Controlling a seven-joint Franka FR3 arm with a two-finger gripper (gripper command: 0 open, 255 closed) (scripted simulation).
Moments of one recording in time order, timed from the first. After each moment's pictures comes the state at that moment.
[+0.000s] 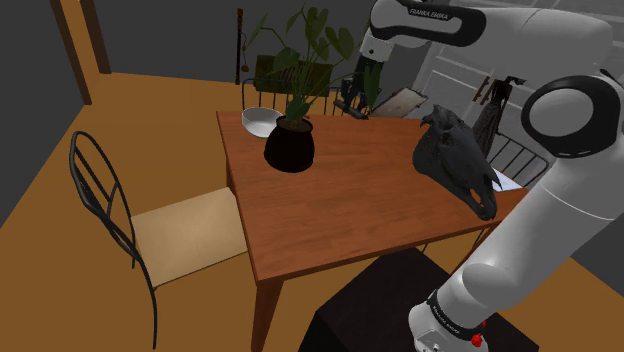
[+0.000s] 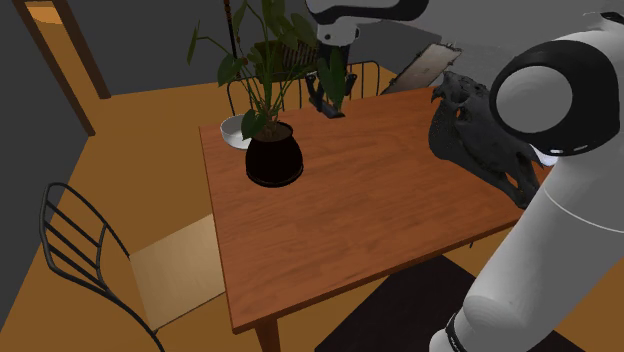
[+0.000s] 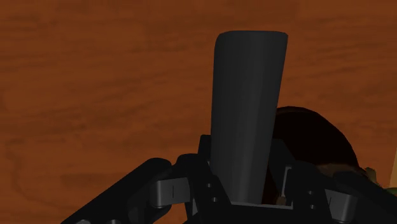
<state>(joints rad) -0.09 0.02 -0.08 -1.62 0.08 1.65 0.24</state>
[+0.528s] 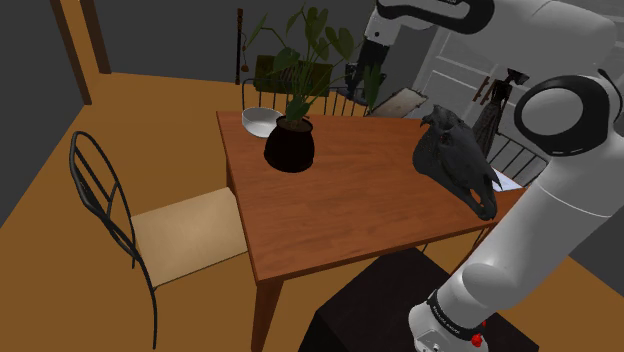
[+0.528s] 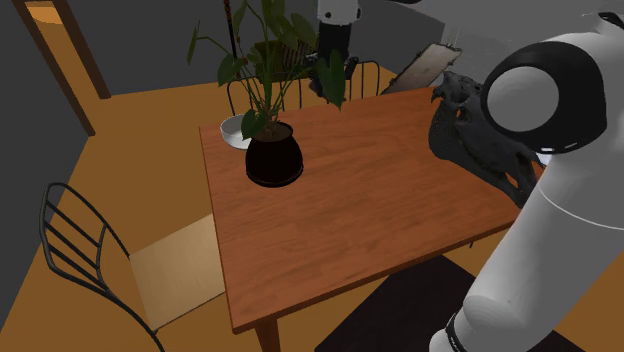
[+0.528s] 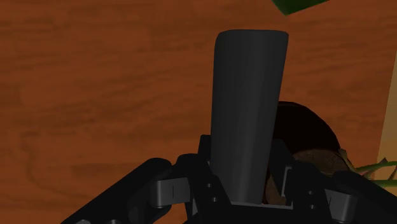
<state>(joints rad) -0.09 0.05 -0.08 -1.47 0.08 1.53 0.25</state>
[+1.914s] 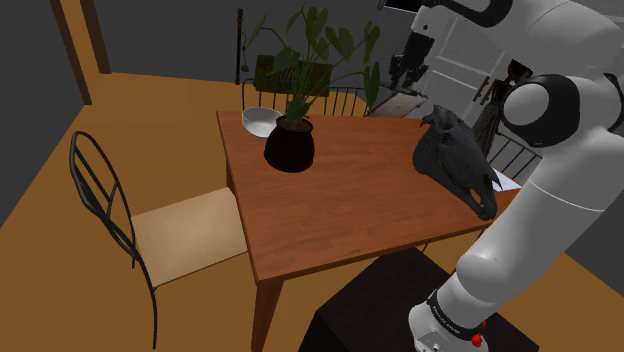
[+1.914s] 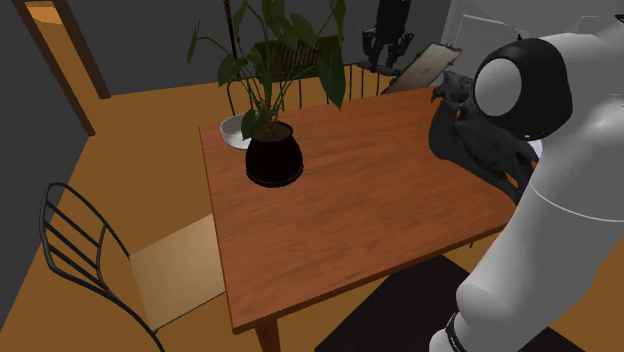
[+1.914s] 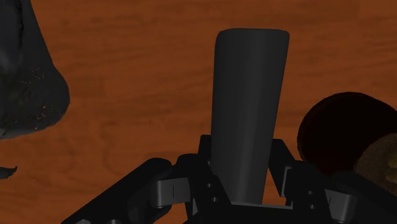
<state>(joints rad) -0.26 0.10 -0.22 -1.29 0.10 1.37 -0.04</state>
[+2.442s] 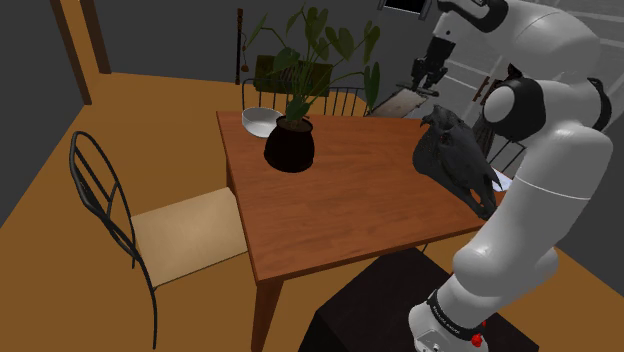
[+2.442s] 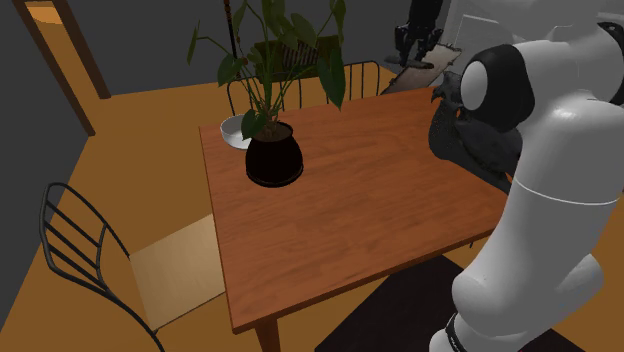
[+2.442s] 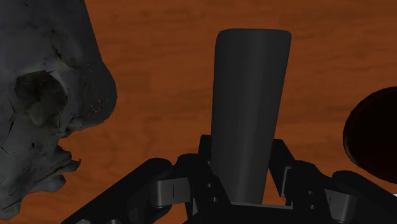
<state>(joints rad) -0.39 0.23 -0.30 -1.11 0.15 1.30 -0.23</state>
